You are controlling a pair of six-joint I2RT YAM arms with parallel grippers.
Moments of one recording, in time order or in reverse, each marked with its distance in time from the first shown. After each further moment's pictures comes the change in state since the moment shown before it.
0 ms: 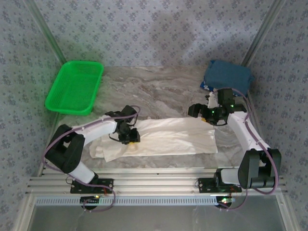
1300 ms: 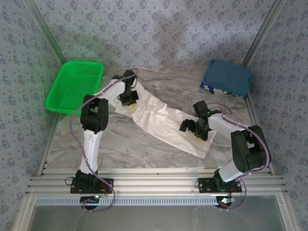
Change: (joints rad) left arm 0.242 0.830 1.092 -0.219 -0.201 0.092; right arm 0.274 0.222 -0.160 0.132 0.333 0.342
